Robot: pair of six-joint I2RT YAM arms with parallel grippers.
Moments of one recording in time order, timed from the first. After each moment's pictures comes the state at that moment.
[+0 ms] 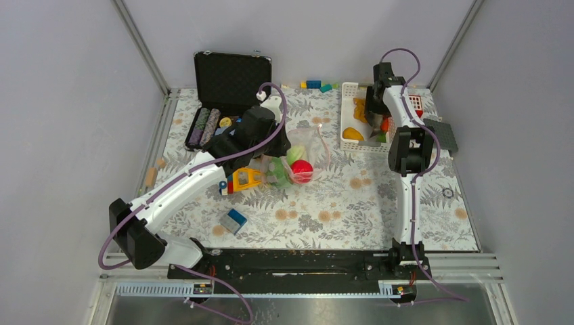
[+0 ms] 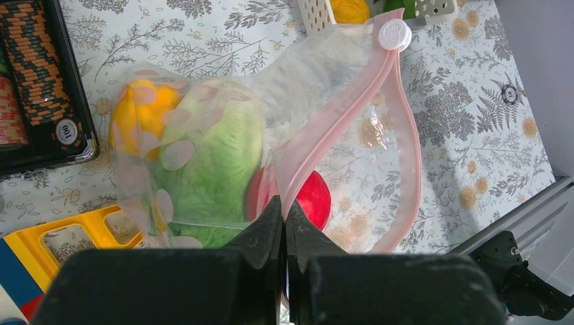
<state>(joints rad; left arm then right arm) -0.75 1.38 1.34 -0.54 -0.08 -0.47 0.04 2.51 2.35 -0.93 0.22 0.16</state>
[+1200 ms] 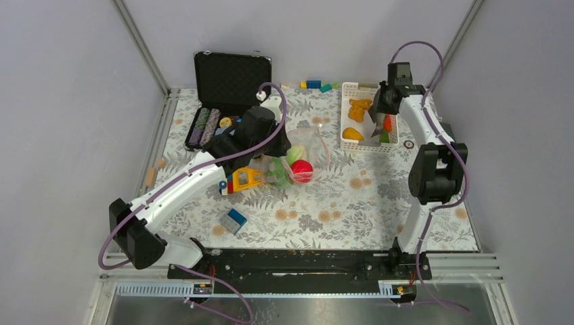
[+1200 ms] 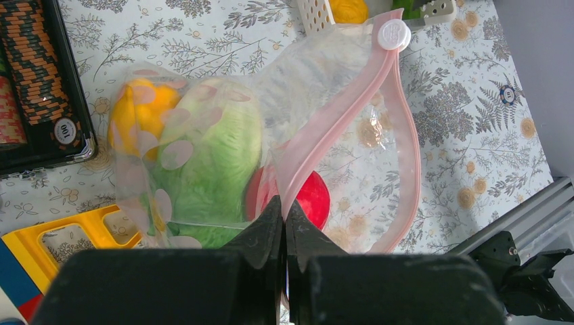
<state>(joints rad) -0.75 1.38 1.34 -0.54 -0.08 -0.47 0.04 1.98 1.77 -0.66 0.13 0.19</state>
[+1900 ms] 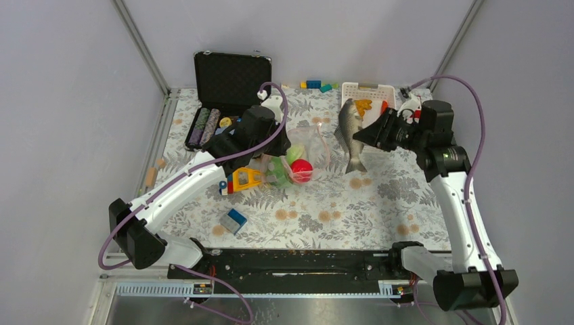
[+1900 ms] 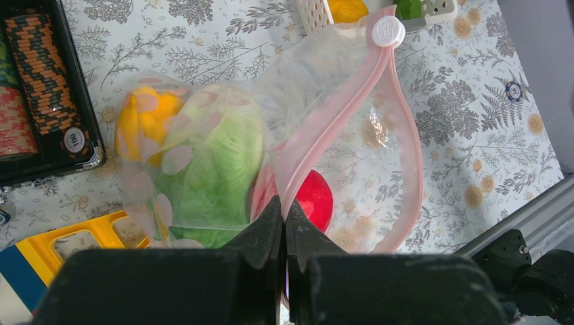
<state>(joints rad) -0.75 1.38 1.35 -0.54 -0.08 -0.44 0.06 1.10 1.20 -0.59 -0.62 0.52</state>
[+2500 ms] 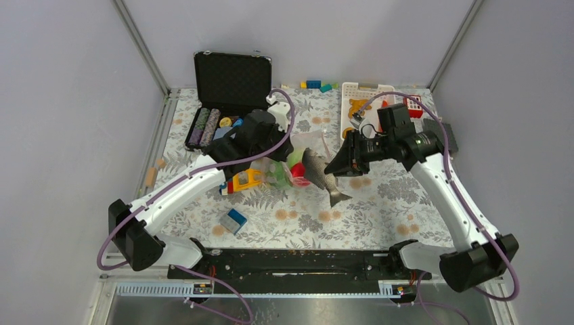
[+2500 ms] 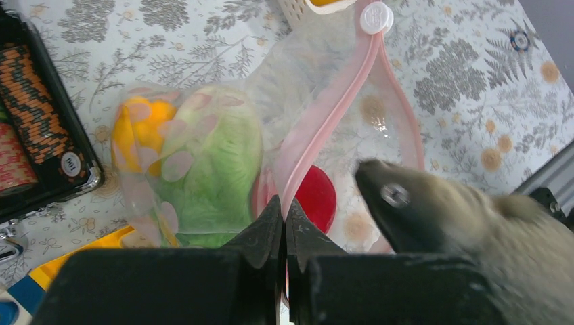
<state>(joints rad) -0.76 1.37 1.31 -0.49 -0.02 -0.31 0.34 1.19 1.27 -0.93 -0.87 0.67</state>
